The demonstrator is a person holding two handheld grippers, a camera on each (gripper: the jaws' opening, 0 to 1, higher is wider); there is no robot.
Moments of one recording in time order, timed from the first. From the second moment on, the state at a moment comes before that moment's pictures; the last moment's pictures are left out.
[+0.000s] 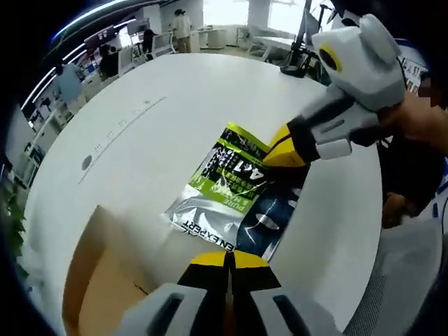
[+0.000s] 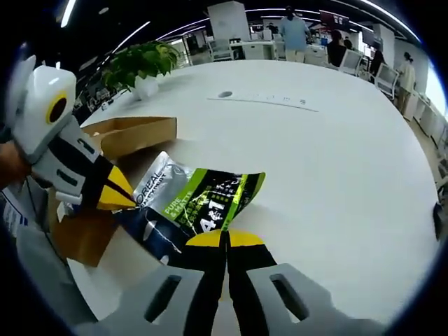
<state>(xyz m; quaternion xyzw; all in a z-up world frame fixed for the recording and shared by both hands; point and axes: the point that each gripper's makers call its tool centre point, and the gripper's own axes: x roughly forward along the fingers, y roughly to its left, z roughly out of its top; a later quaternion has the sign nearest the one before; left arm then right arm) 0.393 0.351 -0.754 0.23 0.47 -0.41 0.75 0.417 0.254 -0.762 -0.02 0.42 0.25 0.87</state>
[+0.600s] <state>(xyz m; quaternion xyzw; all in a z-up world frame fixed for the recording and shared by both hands) 0.392 0.348 -0.774 0.31 0.47 -0.42 0.71 0.419 0.251 -0.787 -0.04 0.43 0.25 0.87</state>
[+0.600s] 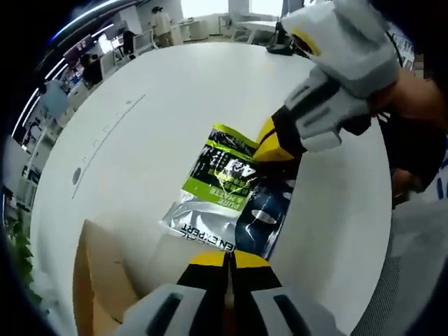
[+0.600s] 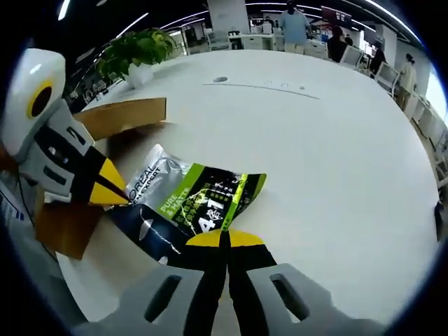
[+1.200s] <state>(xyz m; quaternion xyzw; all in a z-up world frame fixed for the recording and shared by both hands) 0.393 0.353 -0.779 0.38 0.44 -0.41 0.70 0.424 0.242 -0.787 -0.08 0.41 0.25 0.88</state>
